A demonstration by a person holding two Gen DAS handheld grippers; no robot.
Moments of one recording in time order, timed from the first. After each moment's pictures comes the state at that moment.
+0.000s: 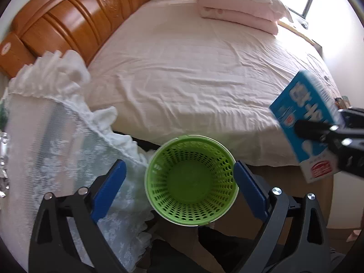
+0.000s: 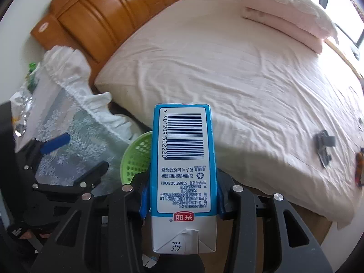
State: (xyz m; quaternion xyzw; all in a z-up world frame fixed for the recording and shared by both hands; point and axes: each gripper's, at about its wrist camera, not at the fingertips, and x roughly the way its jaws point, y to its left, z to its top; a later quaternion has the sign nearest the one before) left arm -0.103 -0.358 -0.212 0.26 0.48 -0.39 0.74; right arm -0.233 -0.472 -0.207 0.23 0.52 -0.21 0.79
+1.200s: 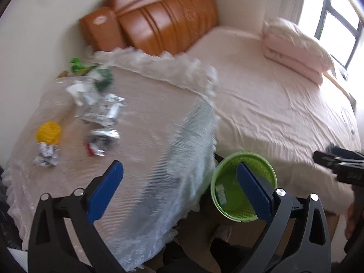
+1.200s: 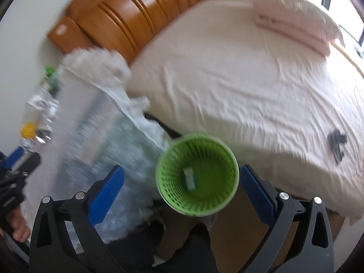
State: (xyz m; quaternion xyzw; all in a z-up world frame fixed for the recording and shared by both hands) left arm -0.037 -0.175 -0.114 0.17 0.45 -0.25 0.84; right arm -0.183 -0.387 -0.157 0.24 0.48 -0.21 0.82
